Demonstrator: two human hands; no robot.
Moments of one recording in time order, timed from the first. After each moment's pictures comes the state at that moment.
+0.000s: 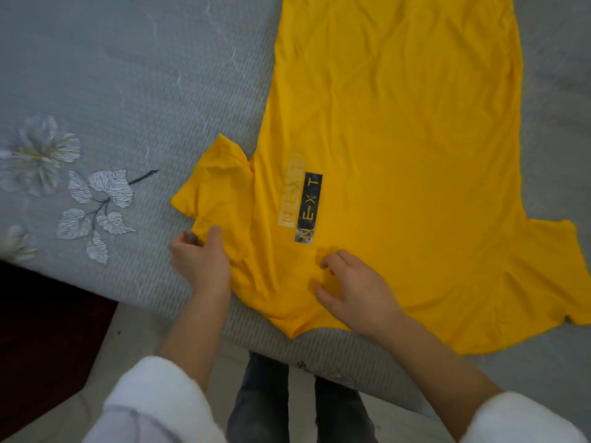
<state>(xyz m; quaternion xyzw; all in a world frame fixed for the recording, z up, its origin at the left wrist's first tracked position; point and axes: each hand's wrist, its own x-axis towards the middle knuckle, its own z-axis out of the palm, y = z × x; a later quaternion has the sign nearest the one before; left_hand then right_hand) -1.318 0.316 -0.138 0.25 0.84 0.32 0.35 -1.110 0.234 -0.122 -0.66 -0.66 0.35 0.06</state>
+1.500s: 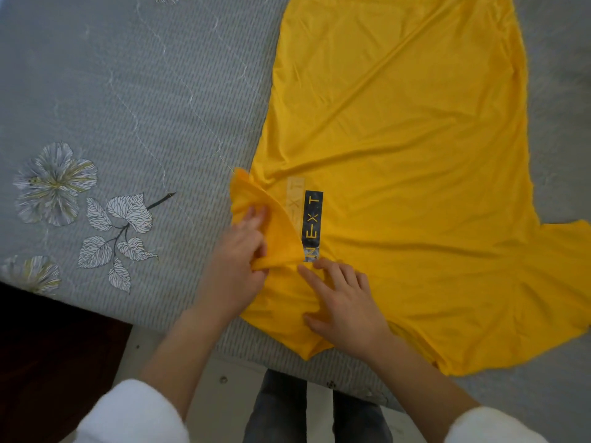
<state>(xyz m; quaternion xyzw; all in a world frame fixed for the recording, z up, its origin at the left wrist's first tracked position) -1.348 0.339 -0.122 0.80 0.50 0.13 0.30 -1.159 0.242 -0.141 -0.64 -0.71 0.30 -0.04</state>
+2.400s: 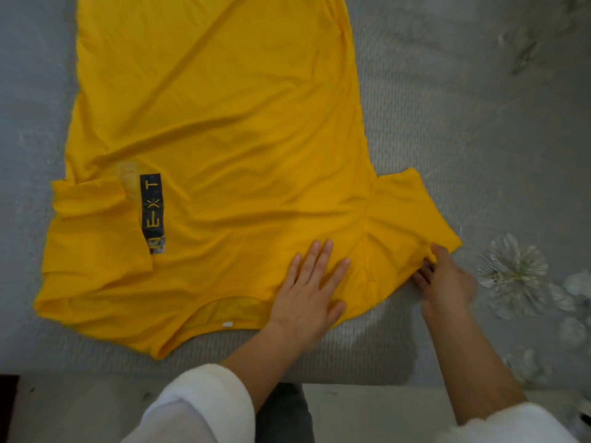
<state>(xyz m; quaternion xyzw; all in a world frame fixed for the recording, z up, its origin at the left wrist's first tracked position) -1.091 0.183 -0.162 0.92 0.27 -0.13 0.24 -0.888 0.127 -0.127 -0.82 0.22 0.25 0.46</state>
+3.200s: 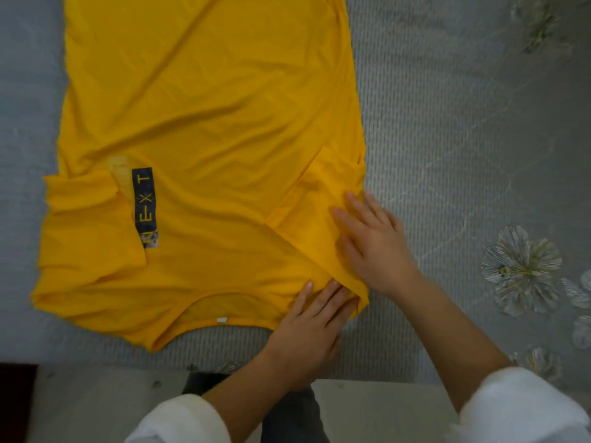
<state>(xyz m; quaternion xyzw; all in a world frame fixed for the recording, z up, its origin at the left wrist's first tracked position) -1.105 0.141 -0.148 0.96 0.20 -0.12 0.19 -0.918 0.168 -0.126 -0.76 -0.59 0.27 0.02</state>
